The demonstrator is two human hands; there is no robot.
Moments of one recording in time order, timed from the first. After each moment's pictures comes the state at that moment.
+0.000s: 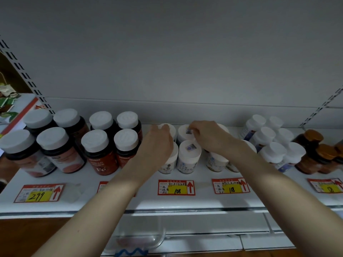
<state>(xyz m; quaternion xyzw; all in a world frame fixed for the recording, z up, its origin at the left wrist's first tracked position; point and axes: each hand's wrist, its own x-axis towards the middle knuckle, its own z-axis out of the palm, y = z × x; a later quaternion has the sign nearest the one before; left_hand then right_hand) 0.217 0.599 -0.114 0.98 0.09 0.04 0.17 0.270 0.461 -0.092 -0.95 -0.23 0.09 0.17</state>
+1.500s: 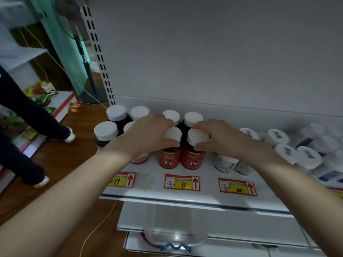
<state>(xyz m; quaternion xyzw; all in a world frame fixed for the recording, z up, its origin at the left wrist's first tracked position) 0.154 0.778 -0.071 0.99 -0.10 0.05 0.04 0.202 0.586 -0.061 -0.92 -0.36 0.08 0.10</state>
